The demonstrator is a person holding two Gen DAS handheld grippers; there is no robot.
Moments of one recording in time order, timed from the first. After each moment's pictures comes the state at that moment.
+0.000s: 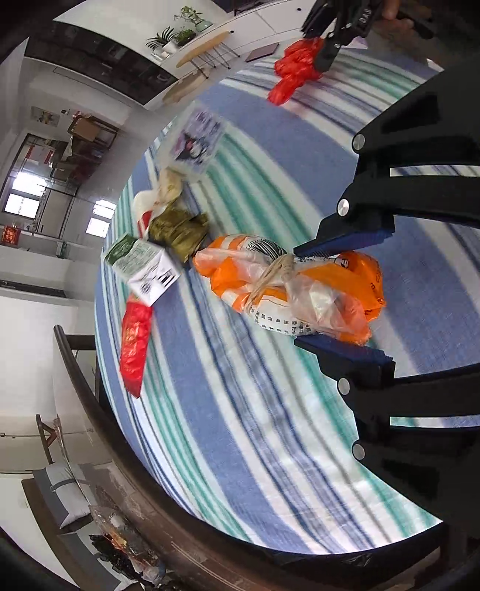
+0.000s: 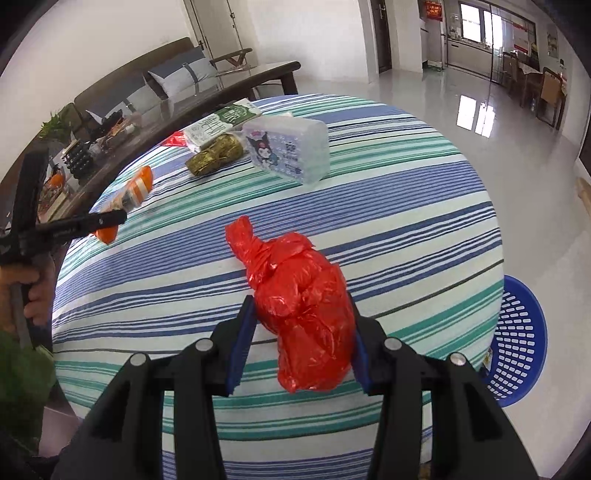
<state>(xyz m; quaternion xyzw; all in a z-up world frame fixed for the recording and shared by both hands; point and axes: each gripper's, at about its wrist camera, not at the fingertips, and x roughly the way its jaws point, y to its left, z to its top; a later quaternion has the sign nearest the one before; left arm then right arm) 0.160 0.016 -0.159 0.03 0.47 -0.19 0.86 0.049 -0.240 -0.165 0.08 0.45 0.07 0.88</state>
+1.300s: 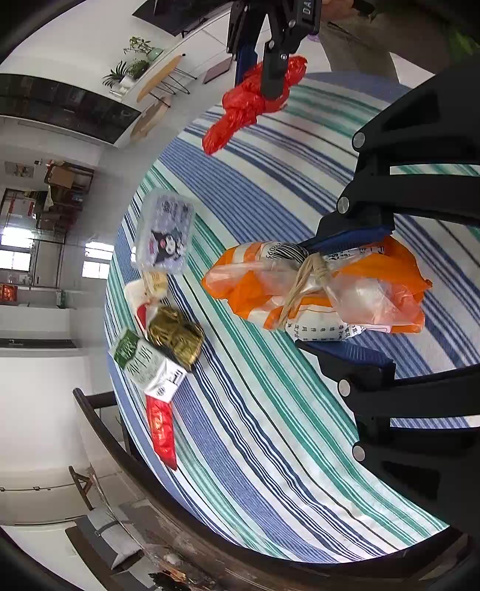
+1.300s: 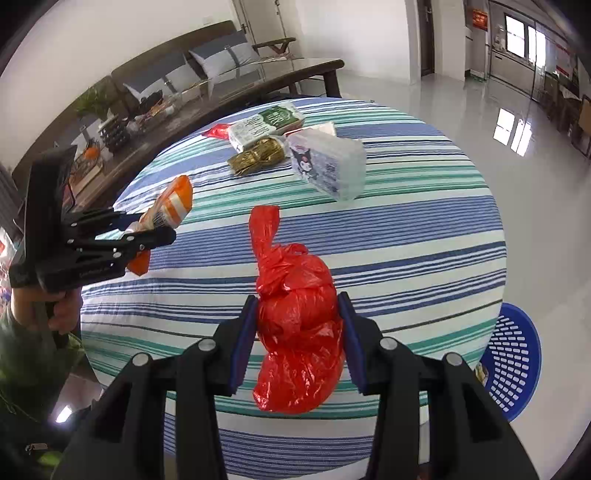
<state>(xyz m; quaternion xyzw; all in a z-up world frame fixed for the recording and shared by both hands) 0.113 -0.049 -0.142 0.10 0.44 -0.26 0.86 0.051 -0.259 -0.134 0.07 0.46 0.12 0.88</state>
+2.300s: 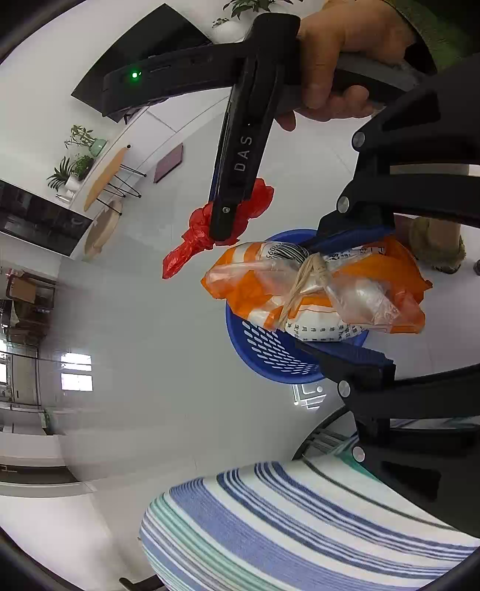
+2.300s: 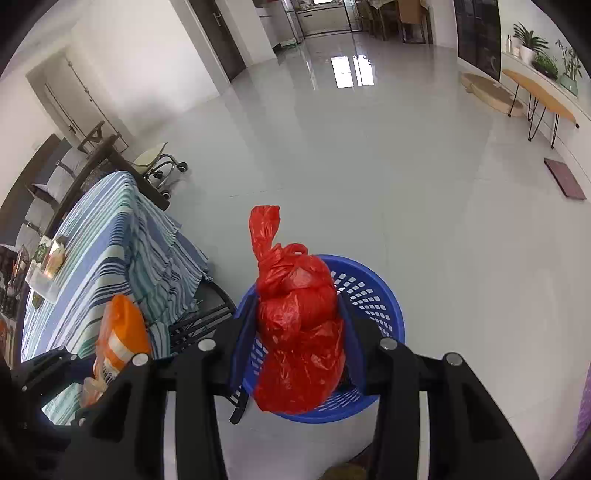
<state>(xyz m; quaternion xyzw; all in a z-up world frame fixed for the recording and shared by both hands) 0.052 -0.441 -0.202 0.13 0.47 -0.43 0.76 0.002 -0.592 -0.221 0.25 0.44 -0.15 0.85</state>
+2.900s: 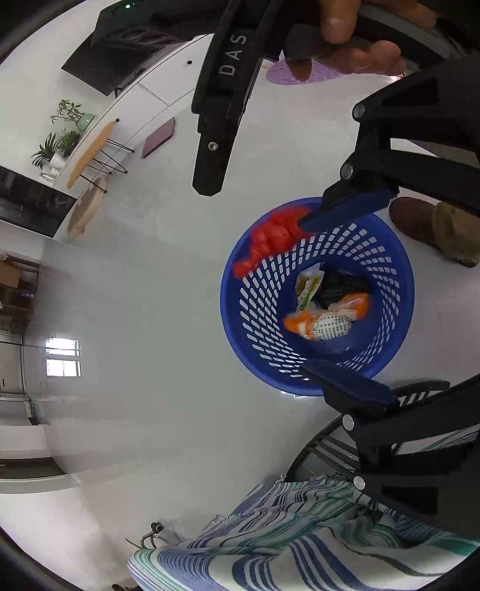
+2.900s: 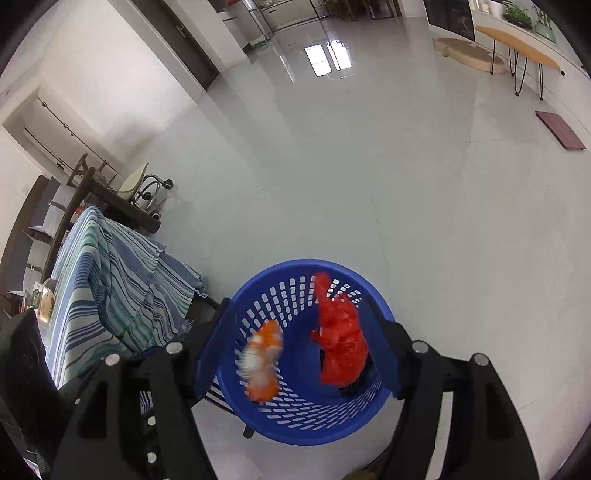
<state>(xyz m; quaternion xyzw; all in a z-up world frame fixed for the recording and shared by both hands) 0.087 -0.503 -0.265 0.15 0.49 -0.40 0.76 -0.001 -0.634 -0.237 0.31 0.42 -0.17 0.84</state>
